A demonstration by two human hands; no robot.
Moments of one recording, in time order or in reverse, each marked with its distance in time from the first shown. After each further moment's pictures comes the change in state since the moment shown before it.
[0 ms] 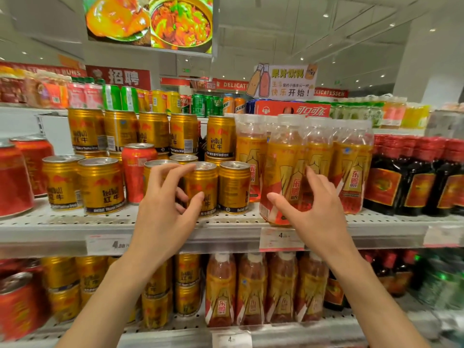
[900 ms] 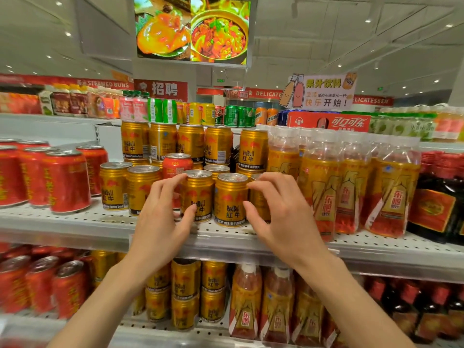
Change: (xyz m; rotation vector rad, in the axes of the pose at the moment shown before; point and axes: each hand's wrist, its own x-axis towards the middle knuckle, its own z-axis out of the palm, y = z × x) left_hand -0.008 -0.039 -0.040 0.210 0.032 -0.087; right_hand 0.010 -0.054 0.056 -0.067 0.031 -0.640
